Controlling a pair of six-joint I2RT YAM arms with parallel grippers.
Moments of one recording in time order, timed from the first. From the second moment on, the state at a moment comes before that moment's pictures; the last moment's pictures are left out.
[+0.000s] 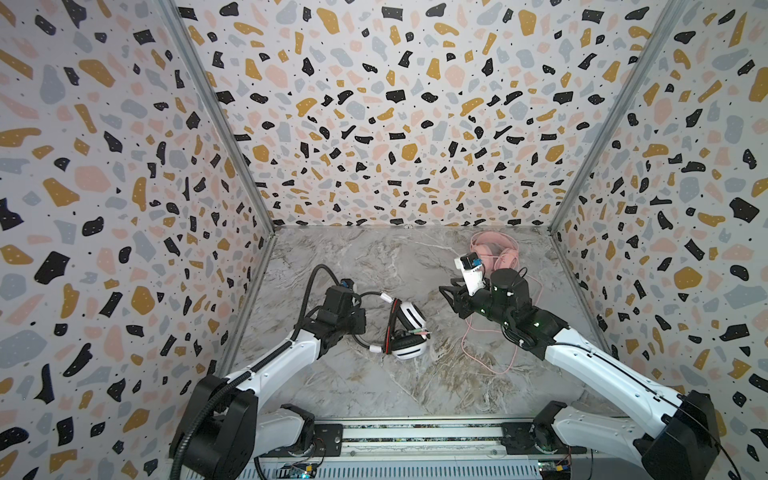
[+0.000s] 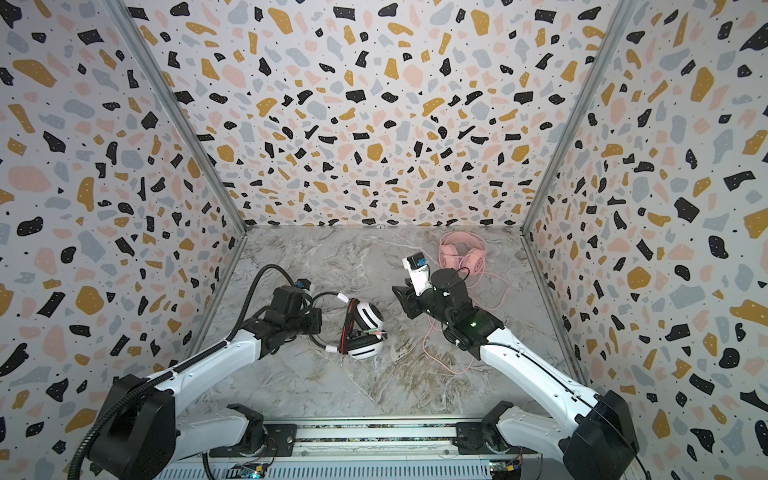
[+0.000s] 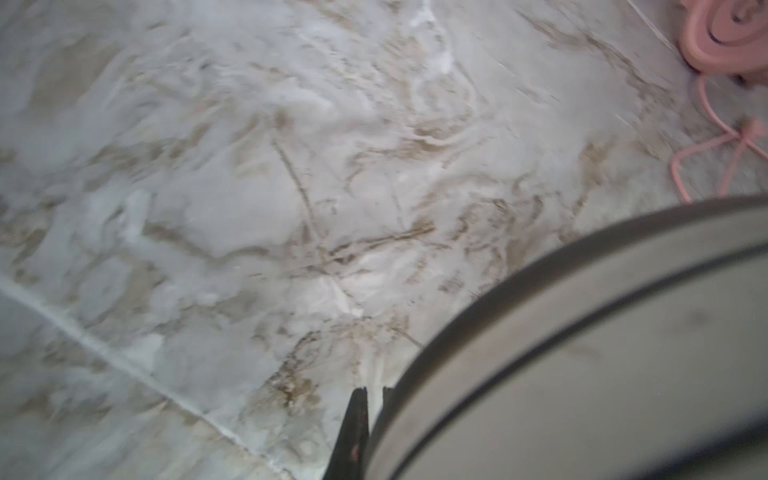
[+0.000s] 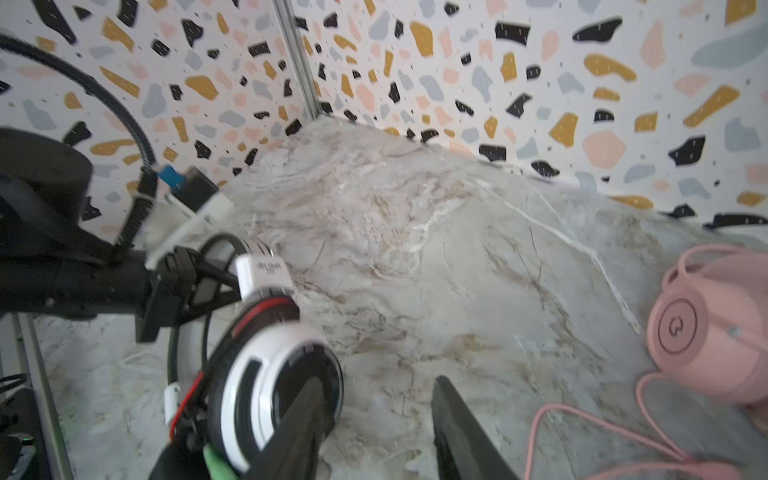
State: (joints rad) left arm -0.34 1.24 0.64 -0.26 0.03 -0.38; right arm 0.65 1.12 0.83 -0.11 -0.12 0.12
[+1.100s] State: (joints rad) left arm 0.19 2.05 1.34 -0.30 0.12 -0.72; right arm 0.61 1.13 0.40 0.38 -0.13 0.19
